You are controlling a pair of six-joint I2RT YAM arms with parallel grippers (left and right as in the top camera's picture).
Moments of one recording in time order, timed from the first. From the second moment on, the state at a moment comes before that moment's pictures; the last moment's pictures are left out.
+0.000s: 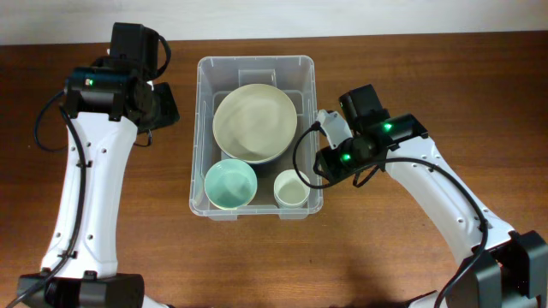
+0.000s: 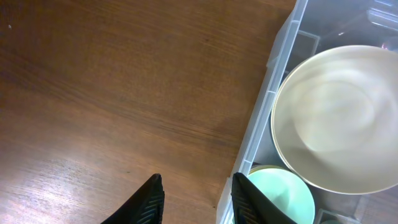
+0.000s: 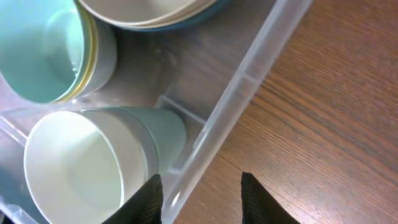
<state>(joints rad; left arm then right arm) -0.11 1.69 1.89 -1.37 -0.21 -0.39 0.33 1.62 1.29 -0.94 -0.31 -0.07</state>
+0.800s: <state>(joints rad) -0.11 1.69 1.89 -1.37 -0.21 -0.39 0.34 1.62 1.29 -0.88 -0.16 -0.01</state>
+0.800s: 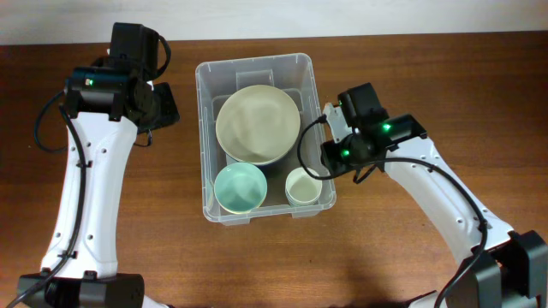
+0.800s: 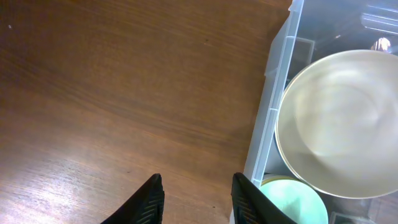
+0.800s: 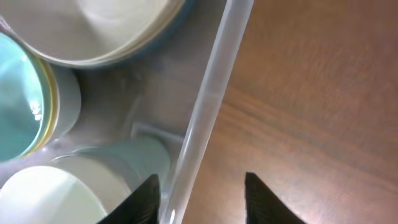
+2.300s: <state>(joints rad) -0.11 1.69 1.89 -1.37 -0.21 -0.39 0.26 1.88 1.34 -0.15 0.03 -0.11</state>
